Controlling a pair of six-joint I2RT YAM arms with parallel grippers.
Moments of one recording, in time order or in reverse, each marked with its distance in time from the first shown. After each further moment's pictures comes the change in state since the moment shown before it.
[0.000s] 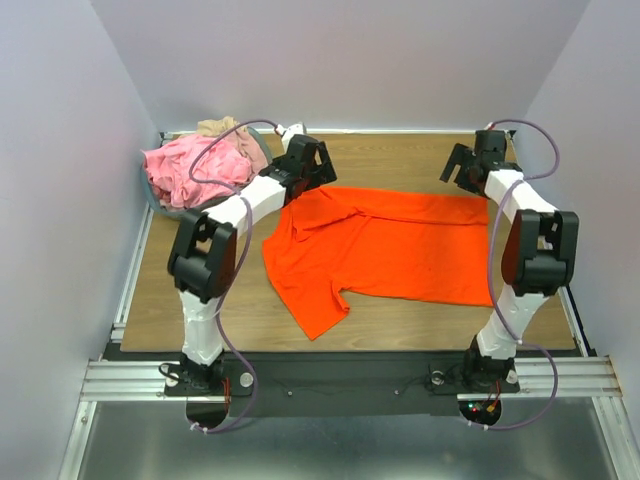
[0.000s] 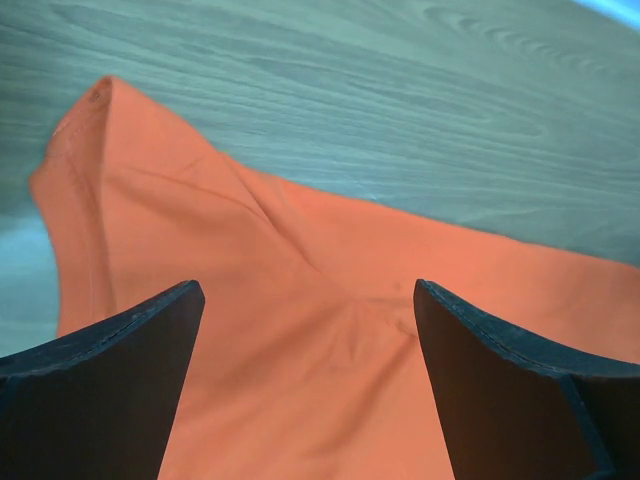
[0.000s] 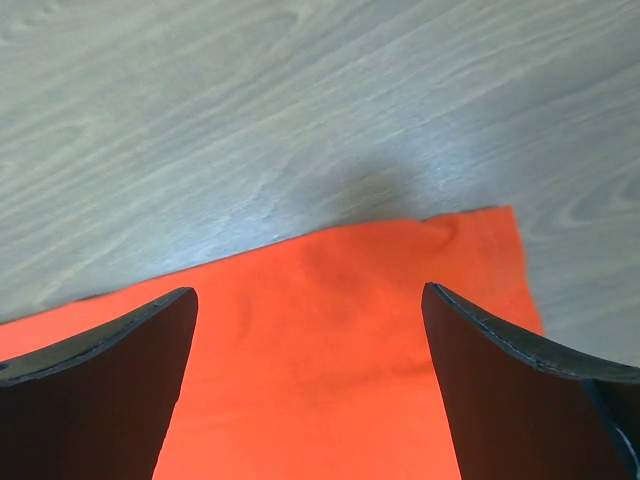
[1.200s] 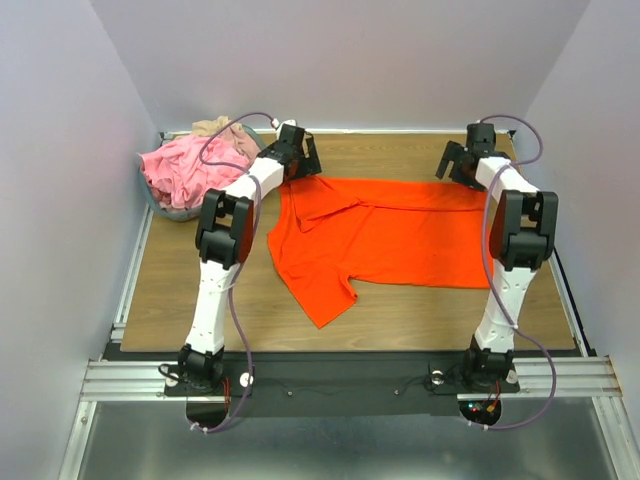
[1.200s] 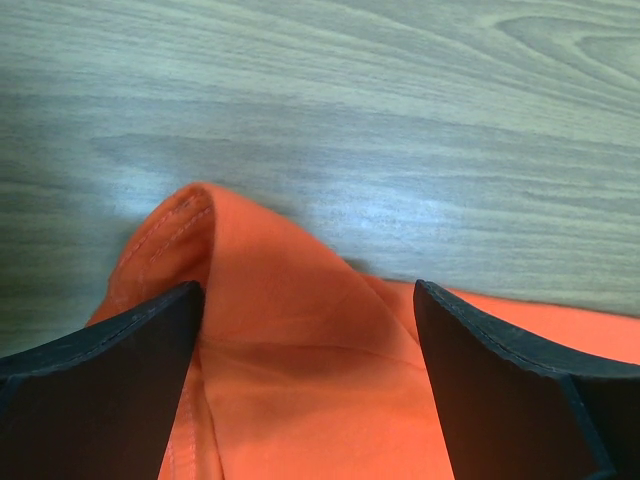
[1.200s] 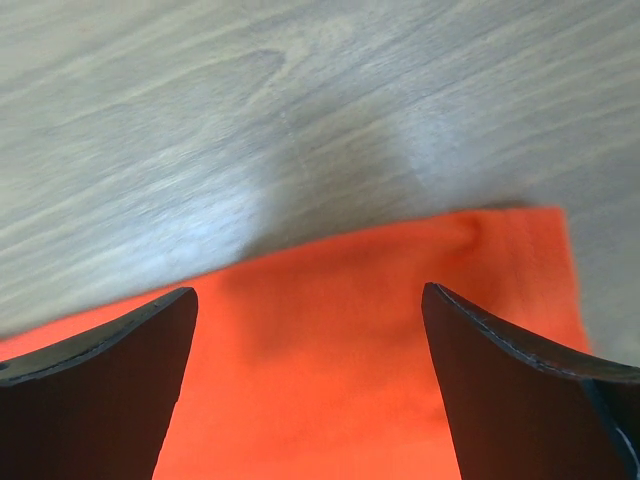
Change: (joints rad) left arm 0.159 0.500 0.482 -0.126 0.111 0.151; right arm -0.005 0.348 0.285 -0.048 0.004 -0.045
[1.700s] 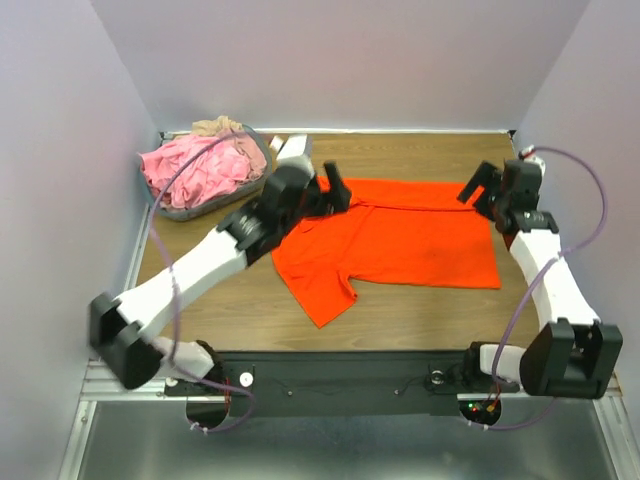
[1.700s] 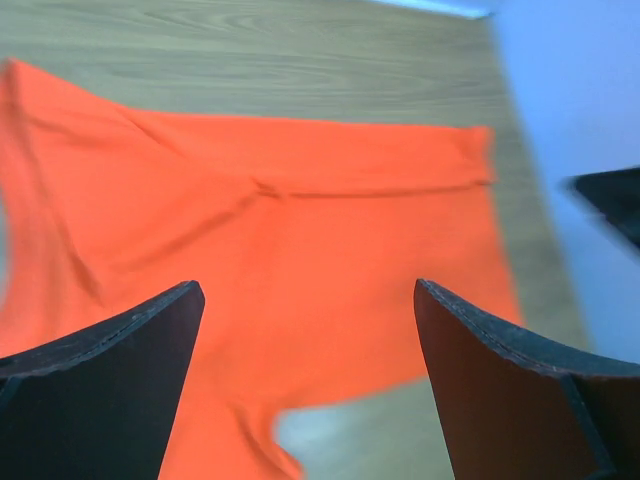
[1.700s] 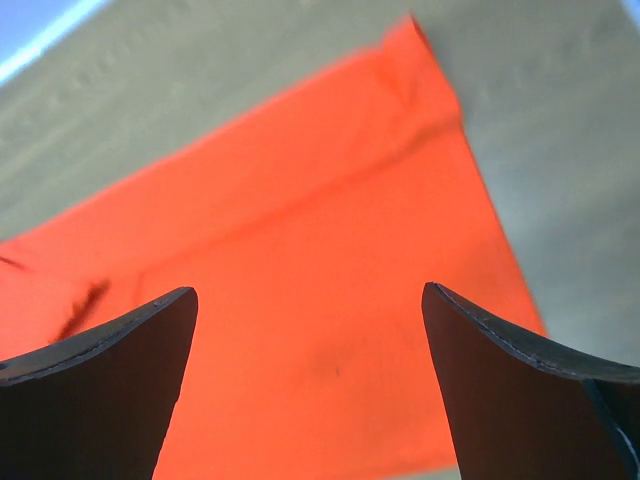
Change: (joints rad) left arm -0.360 -0.948 -0.637 0.045 -0.119 -0.082; right arm -0.002 -0.915 -0.622 0.010 -0.001 0.151
